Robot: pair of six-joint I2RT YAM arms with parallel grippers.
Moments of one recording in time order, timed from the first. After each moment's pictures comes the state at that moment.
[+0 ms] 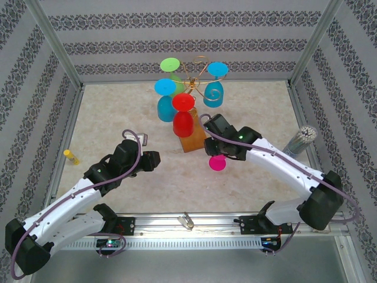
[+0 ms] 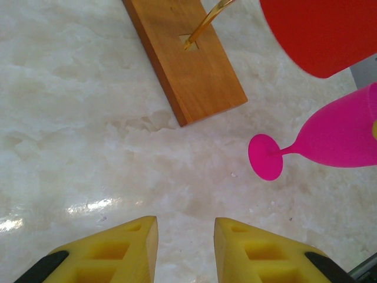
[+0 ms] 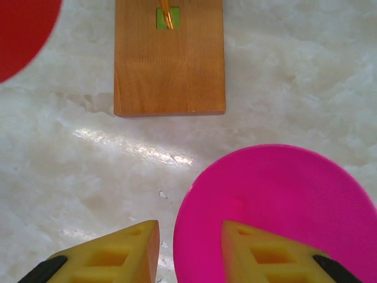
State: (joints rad) left arm -0.64 0.85 0.69 -0.49 0.00 -0.68; right arm 0.73 1.33 1.18 -0.88 0.17 0.46
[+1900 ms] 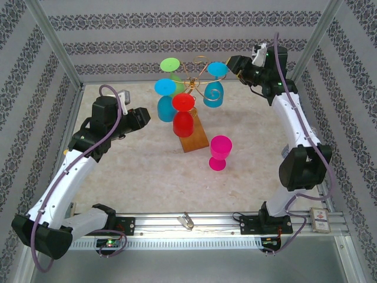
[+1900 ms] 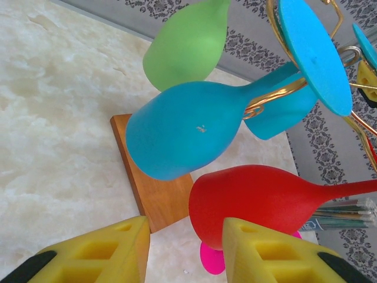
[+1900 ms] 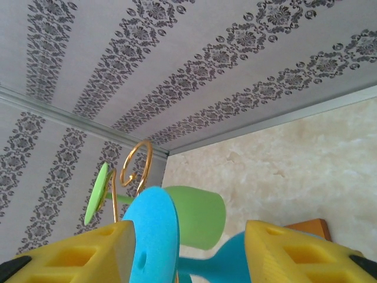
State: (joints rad) left arm -0.30 1.10 1.18 -0.60 0.20 -0.63; right arm 0.05 1.73 1.69 -0.30 -0.66 0.79
